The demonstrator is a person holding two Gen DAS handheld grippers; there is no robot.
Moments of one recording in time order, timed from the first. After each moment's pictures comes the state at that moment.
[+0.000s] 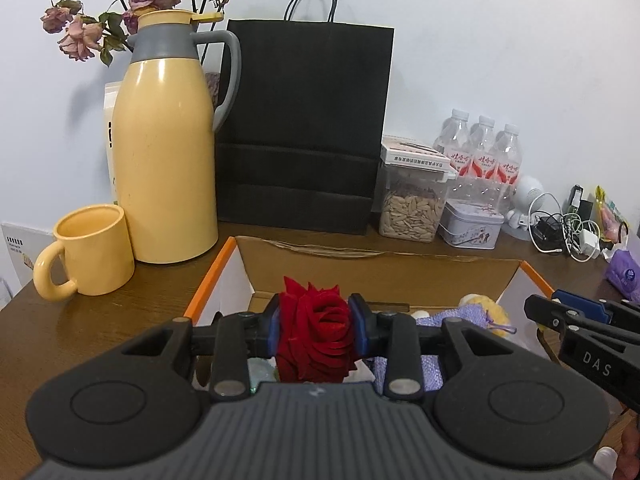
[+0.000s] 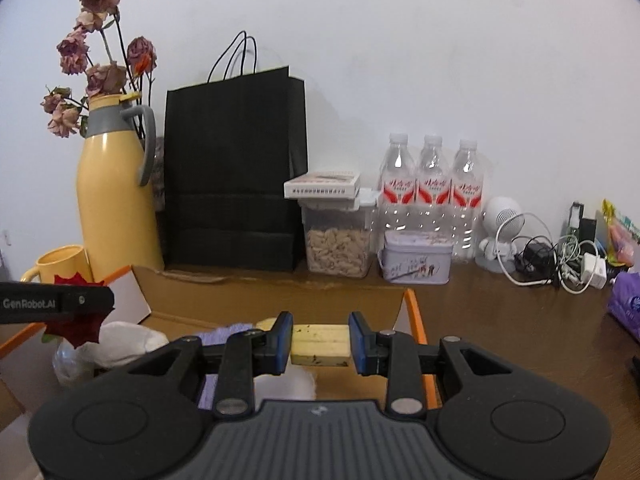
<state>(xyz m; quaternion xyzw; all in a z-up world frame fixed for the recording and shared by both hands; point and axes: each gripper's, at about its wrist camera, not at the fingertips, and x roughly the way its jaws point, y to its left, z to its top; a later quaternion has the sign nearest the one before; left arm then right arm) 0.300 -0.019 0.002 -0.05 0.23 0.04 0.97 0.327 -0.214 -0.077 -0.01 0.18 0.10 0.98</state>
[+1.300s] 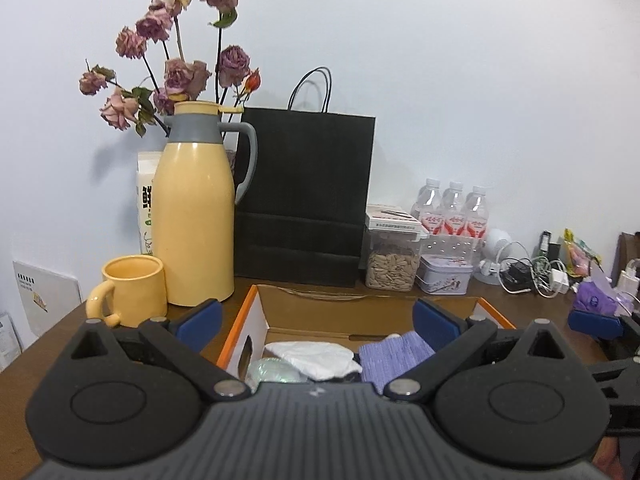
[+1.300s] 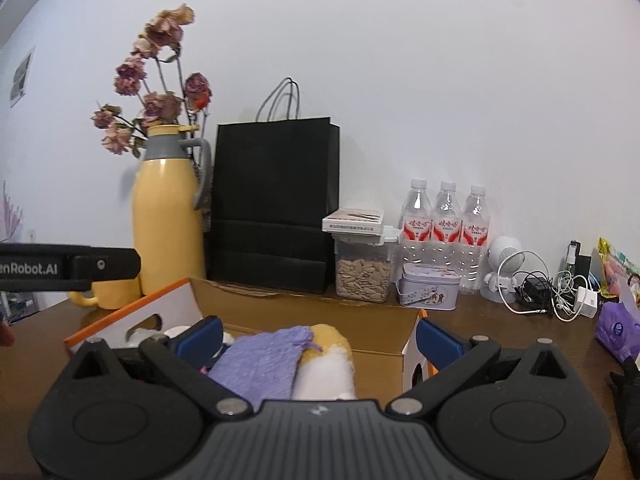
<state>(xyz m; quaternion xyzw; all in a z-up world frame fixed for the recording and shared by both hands) 0.197 -0.014 0.038 -0.04 0.13 0.03 0.99 0.229 -0.201 -0.048 -0.03 0.13 0.13 0.98</state>
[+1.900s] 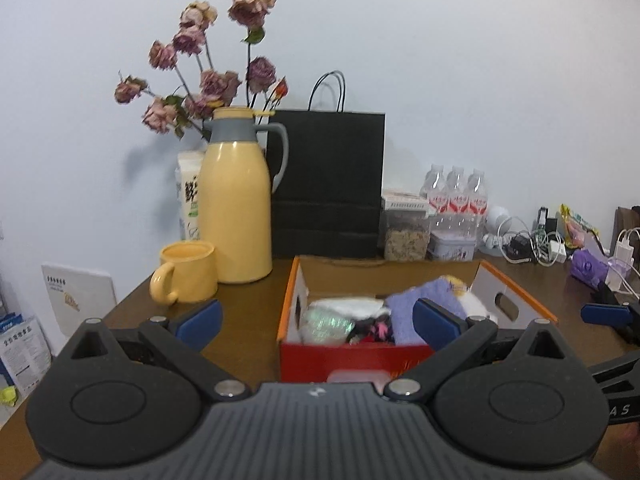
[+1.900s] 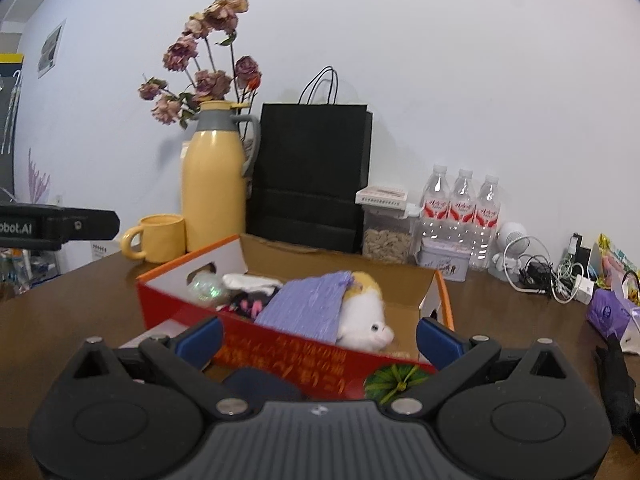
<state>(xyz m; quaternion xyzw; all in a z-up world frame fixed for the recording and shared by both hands) 0.106 0.010 0.037 -0.02 0.15 0.05 0.99 0.143 -0.191 -0.055 -0.06 0.16 0.16 0.97</state>
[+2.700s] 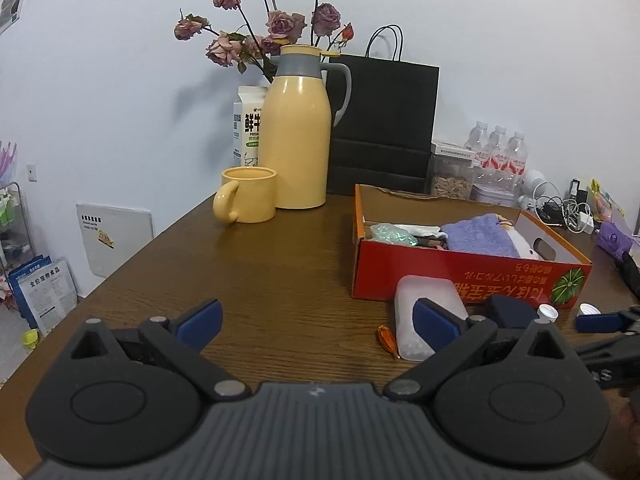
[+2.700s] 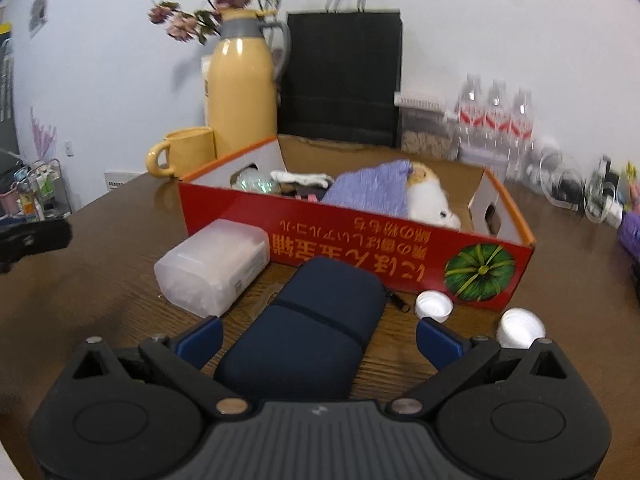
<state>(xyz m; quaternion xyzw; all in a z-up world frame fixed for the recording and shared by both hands) 0.058 0.062 -0.006 -0.05 0.21 0.09 0.97 0.149 -0.142 -0.100 -0.05 0.31 0.16 0.94</state>
